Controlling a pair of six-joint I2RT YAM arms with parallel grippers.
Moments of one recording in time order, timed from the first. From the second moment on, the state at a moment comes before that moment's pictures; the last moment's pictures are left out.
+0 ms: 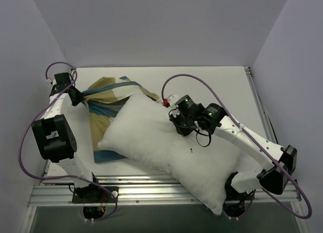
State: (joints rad) left arm 0.26 1.80 1.38 -0.39 -0.08 -0.61; right arm 0.85 1.37 1.29 -0.88 0.02 0.06
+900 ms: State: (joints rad) left arm 0.27 1.53 1.26 -0.51 -0.10 -0.55; right arm 0.26 1.37 1.61 -0.87 0.28 0.16
